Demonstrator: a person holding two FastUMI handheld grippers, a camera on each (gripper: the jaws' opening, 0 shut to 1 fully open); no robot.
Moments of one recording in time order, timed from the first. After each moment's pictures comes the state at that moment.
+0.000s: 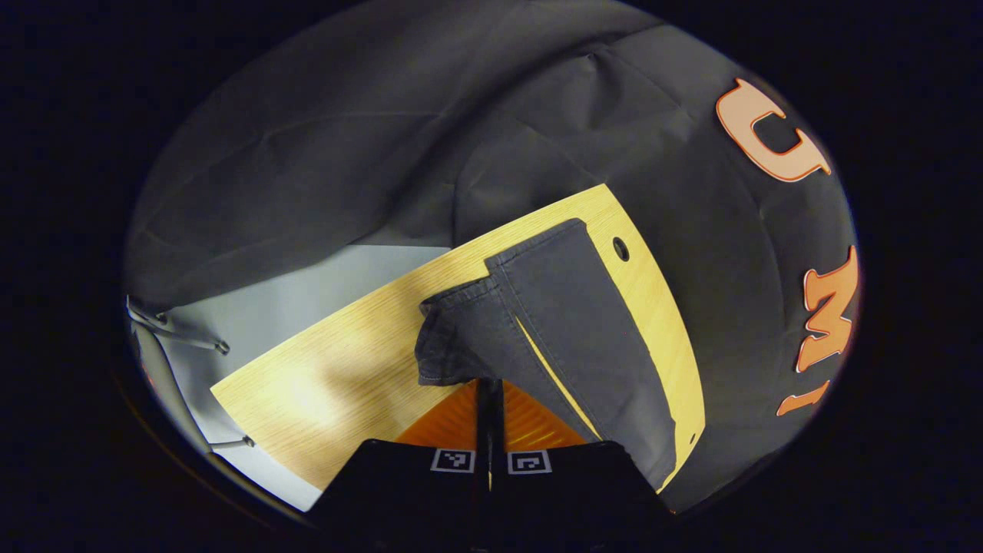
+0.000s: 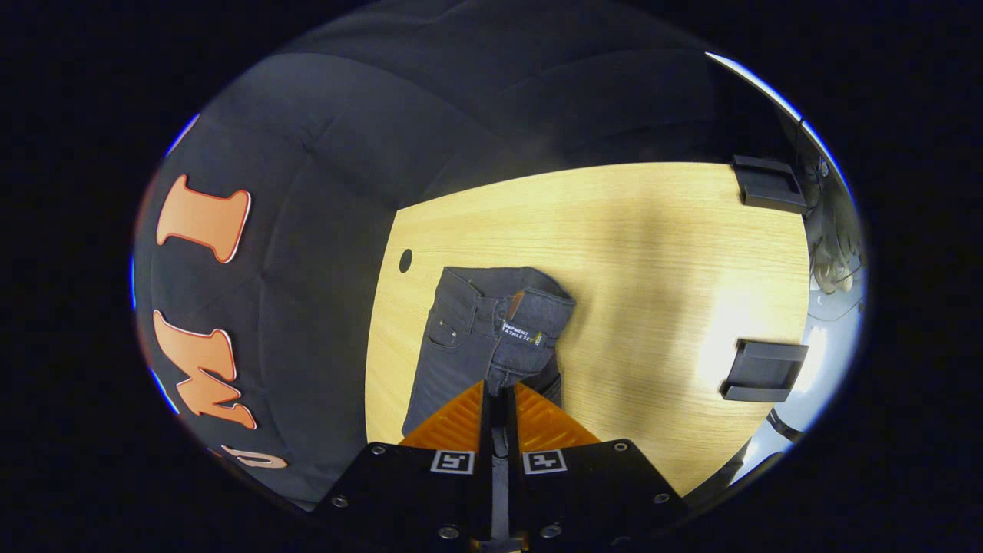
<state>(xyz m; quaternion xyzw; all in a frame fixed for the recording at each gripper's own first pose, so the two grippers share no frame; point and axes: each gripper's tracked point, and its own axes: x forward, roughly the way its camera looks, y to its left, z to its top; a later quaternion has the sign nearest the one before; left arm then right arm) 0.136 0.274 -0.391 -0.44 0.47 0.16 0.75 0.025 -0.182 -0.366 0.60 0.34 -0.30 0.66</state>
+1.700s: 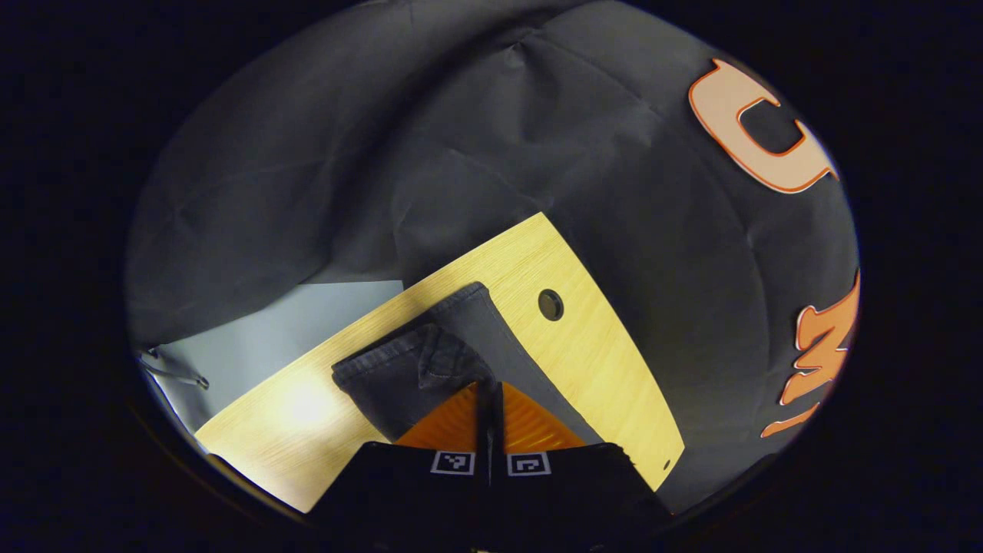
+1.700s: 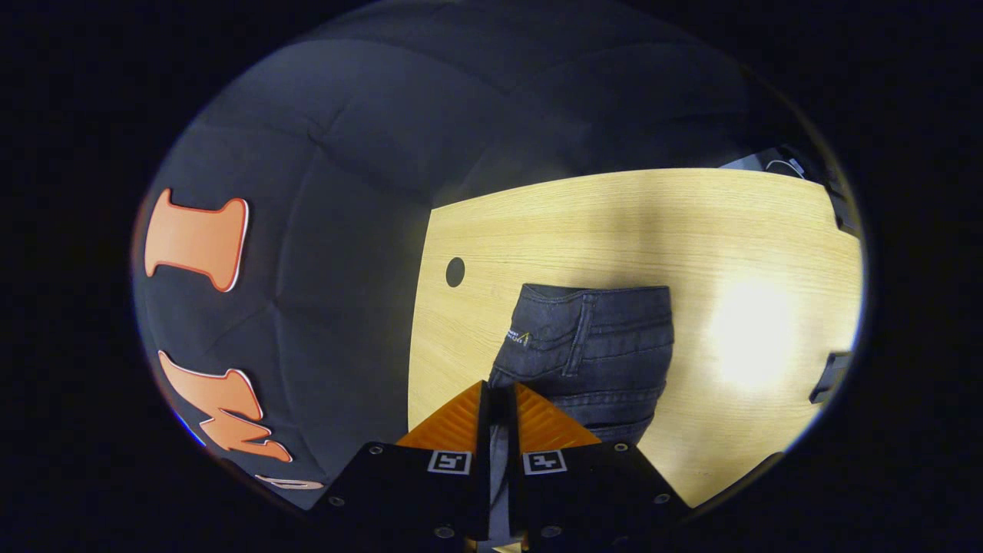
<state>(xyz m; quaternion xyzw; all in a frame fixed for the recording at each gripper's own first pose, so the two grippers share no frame) 0.345 0.268 -0.353 -0.40 0.46 0.15 0.78 0.172 -0.212 -0.364 0.64 0.32 -0.28 0.64</state>
